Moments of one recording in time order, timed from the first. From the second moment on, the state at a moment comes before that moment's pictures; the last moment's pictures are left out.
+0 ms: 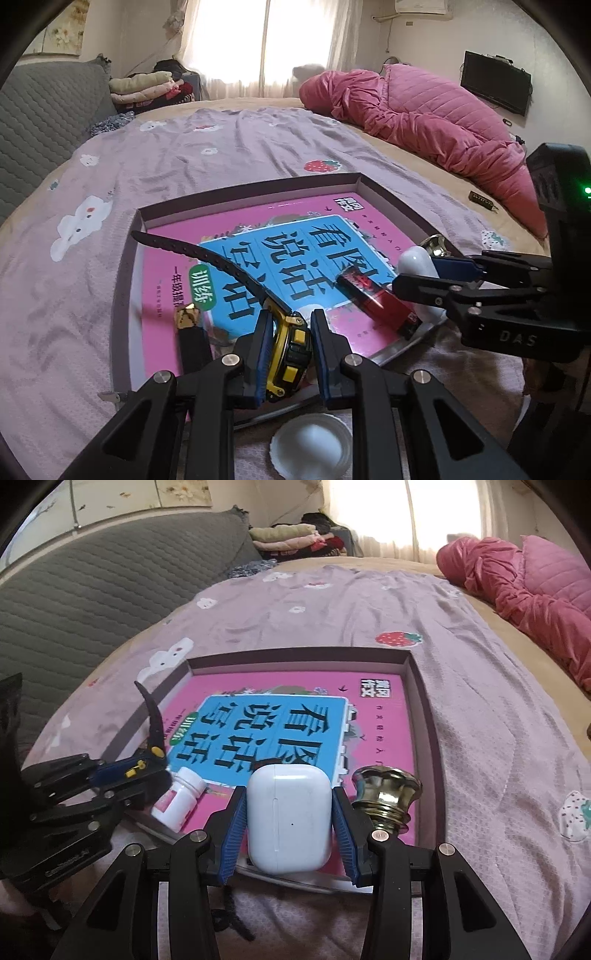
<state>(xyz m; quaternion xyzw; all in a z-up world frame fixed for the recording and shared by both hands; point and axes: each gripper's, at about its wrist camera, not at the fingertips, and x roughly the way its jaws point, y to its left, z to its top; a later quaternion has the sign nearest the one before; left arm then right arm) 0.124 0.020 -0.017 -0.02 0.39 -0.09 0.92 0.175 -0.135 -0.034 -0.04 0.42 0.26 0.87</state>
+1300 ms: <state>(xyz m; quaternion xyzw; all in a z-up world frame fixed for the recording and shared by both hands) 0.127 0.020 -0.027 0.02 0.40 -0.05 0.91 0.178 -0.133 -0.047 -0.04 0.45 0.26 0.85</state>
